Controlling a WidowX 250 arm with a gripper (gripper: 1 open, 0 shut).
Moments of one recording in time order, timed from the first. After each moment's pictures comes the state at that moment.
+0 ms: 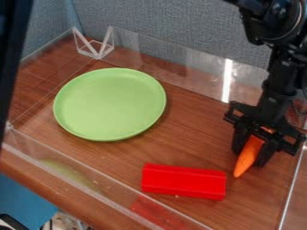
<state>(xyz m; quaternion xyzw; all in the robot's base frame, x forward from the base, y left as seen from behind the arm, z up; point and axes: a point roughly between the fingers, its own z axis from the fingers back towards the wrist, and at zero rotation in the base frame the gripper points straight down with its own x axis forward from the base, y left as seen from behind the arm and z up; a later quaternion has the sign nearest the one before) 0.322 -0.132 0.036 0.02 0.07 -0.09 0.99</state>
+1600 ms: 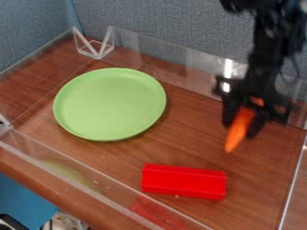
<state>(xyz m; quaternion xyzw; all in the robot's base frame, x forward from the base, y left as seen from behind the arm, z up) 0.331 -0.097 0.092 0.01 -0.02 -0.04 1.00</state>
